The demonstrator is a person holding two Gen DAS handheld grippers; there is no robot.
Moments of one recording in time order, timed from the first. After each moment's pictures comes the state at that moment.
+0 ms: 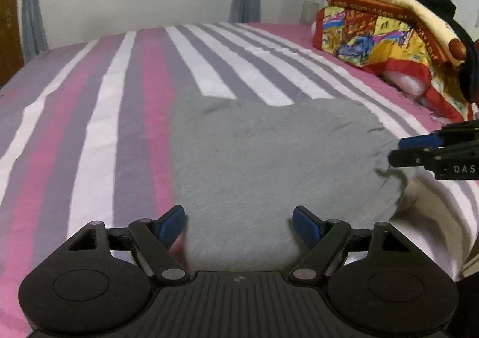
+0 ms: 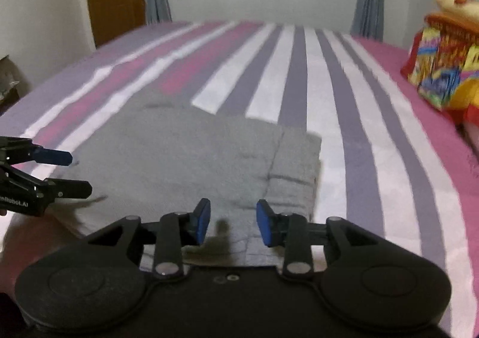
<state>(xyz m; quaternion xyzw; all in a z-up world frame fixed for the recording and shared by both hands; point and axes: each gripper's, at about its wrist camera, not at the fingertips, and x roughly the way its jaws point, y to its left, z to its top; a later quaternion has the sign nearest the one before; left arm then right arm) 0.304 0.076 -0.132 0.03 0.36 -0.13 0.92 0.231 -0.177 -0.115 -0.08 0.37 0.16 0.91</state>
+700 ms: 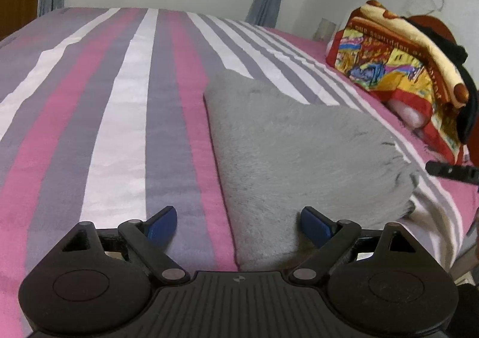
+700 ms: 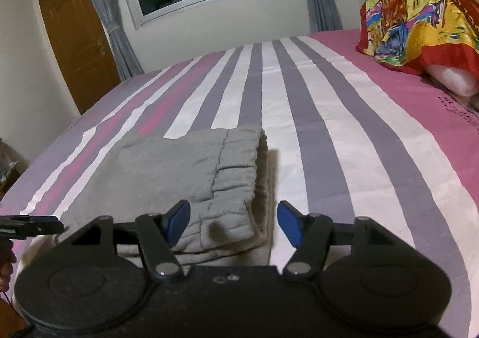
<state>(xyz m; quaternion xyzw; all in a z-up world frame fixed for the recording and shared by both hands) 0.306 0.137 -0.158 -0.08 0.36 -0.14 0.92 0.212 -0.253 -0.119 0.08 0.33 0.13 0.93</state>
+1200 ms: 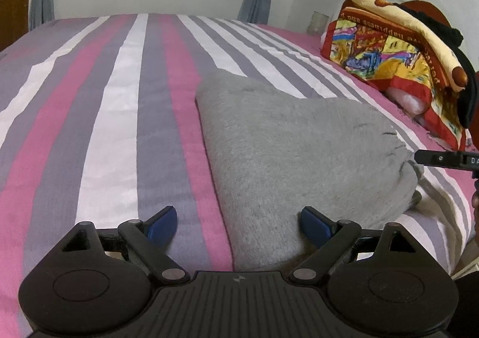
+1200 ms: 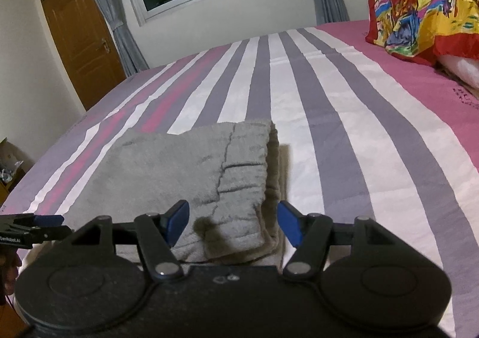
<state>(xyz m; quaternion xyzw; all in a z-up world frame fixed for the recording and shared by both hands) 0.310 0.126 -0.158 -0.05 0.35 -0.15 0.92 0.228 -0.253 -0.135 0.09 0.34 0.15 0.92</state>
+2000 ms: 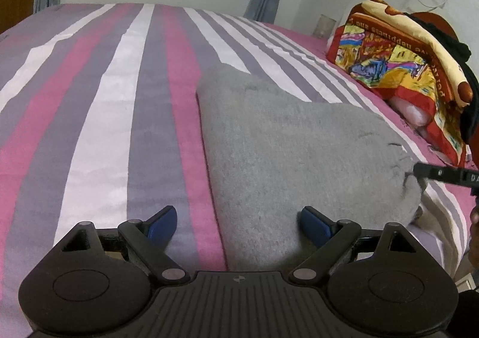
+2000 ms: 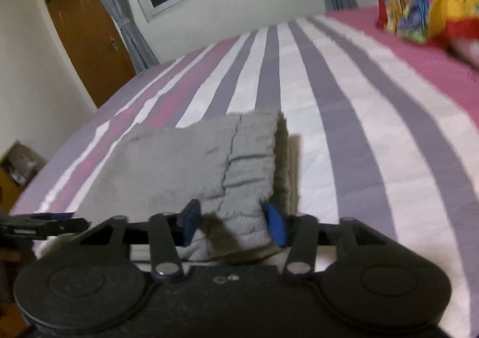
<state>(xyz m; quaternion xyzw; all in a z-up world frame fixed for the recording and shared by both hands) 0.323 0.126 -0.170 -0.09 0.37 -0.15 0.92 0.232 -0.253 -0.136 0.11 0.33 0.18 0.92</state>
